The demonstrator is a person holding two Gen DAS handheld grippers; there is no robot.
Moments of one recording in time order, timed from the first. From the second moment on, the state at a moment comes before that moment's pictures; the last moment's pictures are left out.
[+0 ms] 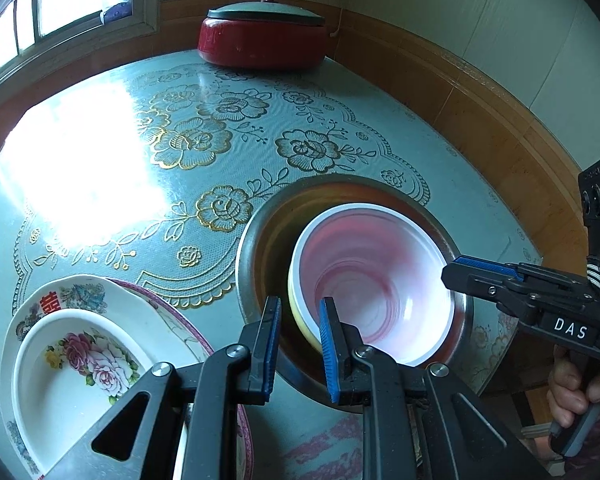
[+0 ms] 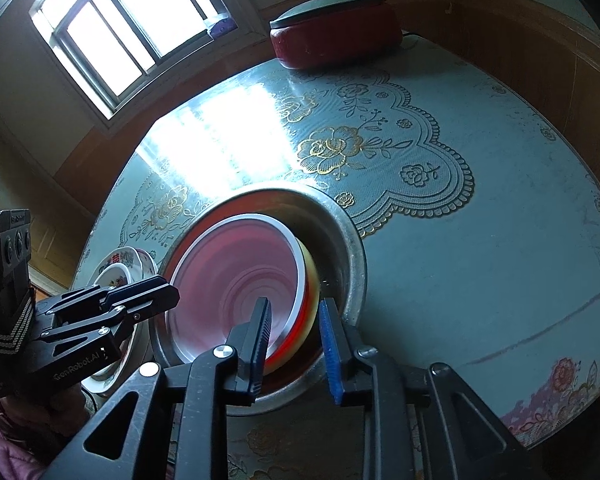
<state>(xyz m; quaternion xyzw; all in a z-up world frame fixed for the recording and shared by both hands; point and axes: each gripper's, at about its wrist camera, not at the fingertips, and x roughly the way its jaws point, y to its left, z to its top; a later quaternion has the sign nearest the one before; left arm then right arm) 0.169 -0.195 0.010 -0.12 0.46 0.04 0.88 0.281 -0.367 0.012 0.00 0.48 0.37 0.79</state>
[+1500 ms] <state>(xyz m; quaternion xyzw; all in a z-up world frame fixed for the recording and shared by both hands) 0.196 -0.182 -0.010 -0.05 0.48 0.04 0.88 0.304 -0.376 -0.013 0.05 0.50 0.31 0.81</state>
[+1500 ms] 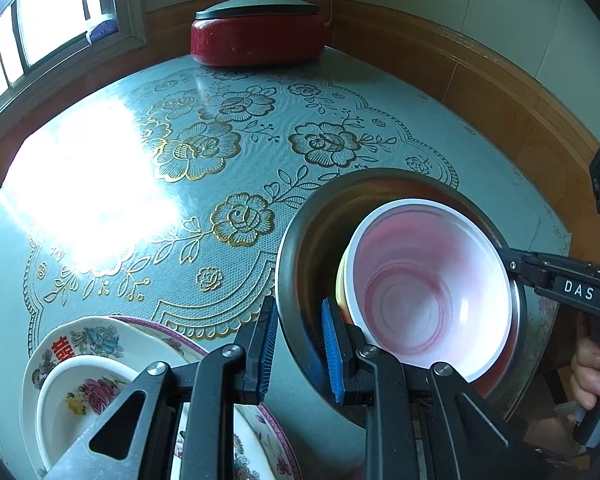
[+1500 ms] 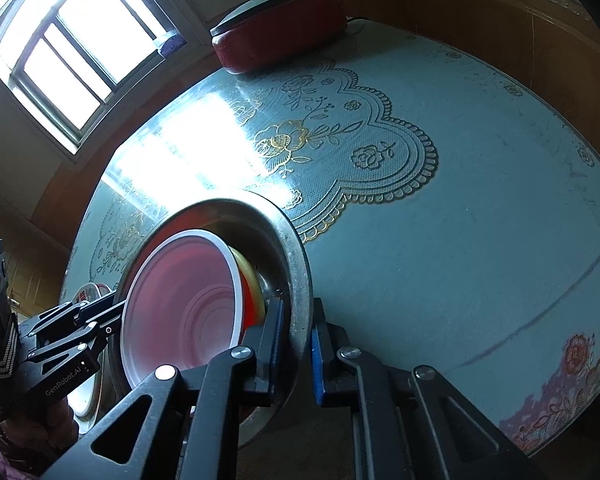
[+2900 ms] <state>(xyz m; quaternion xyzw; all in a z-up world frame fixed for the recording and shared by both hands) 0.234 -0.190 -0.013 -0.10 0.46 0.02 0.88 0.317 -0.386 -0.016 0.05 0.48 0.26 0.84</state>
